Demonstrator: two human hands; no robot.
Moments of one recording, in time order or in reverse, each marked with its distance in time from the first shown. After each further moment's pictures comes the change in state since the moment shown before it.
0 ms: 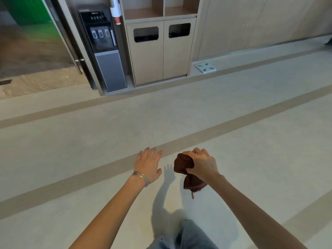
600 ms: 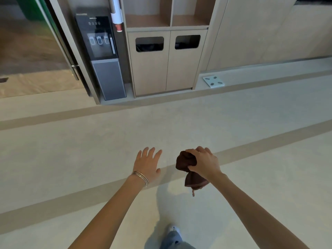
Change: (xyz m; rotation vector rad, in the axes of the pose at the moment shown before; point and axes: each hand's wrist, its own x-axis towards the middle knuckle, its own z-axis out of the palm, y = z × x) left_hand 0.279 -0.010 -0.075 -0.038 0.013 -0.094; right_hand 0.290 0.121 -0.064 0.030 -0.050 -0.030
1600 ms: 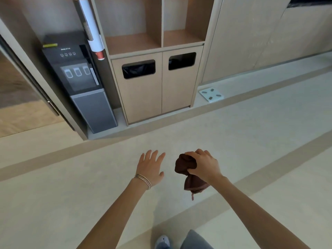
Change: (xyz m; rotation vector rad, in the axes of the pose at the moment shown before) left_hand 0.360 -0.143 -0.108 0.018 -0.011 0.129; right_hand 0.372 -0.010 -0.060 0.067 0.039 0.085
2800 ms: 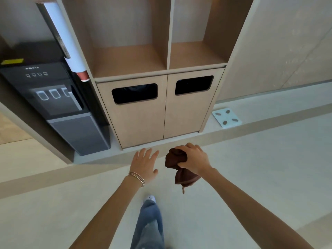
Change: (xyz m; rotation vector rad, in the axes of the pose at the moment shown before) left_hand 0.427 -0.098 -0.095 -0.029 0.044 -0.138; right_hand 0.479 0.068 -0.078 0.041 -0.102 -0.169
